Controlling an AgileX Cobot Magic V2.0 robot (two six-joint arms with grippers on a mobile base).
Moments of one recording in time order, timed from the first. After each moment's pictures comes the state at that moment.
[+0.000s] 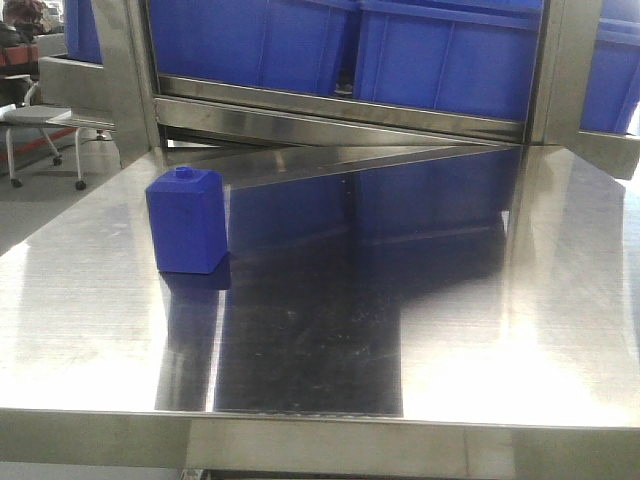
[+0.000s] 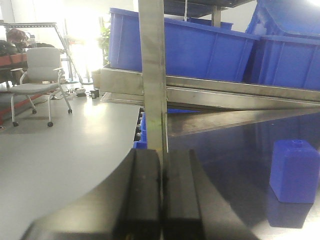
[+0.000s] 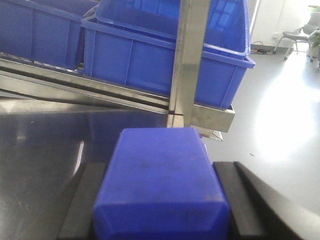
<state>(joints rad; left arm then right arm) -0.09 -0.01 0.01 -0.08 0.00 0.12 0.01 0.41 -0.35 -0.18 0.08 0.14</state>
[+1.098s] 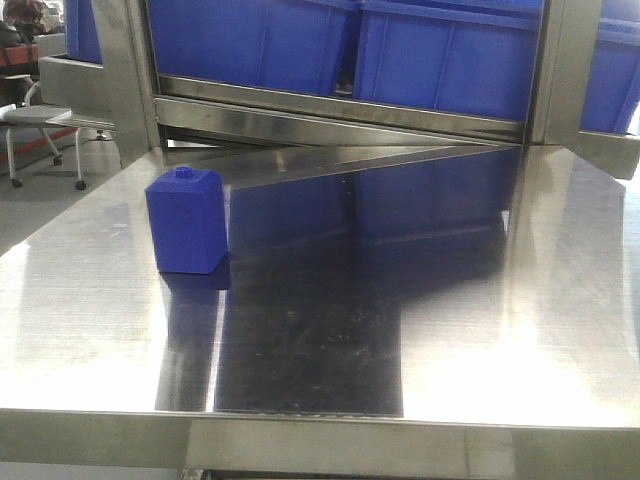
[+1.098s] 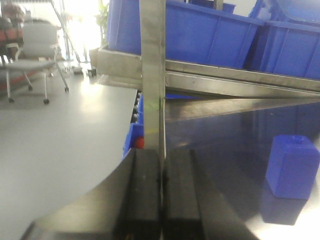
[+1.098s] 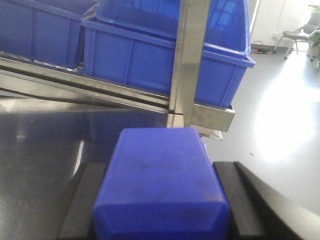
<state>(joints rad) -0.09 0.17 -0.07 -0.09 0.00 0.08 0.01 0.41 -0.35 -0.18 0.08 0.14</state>
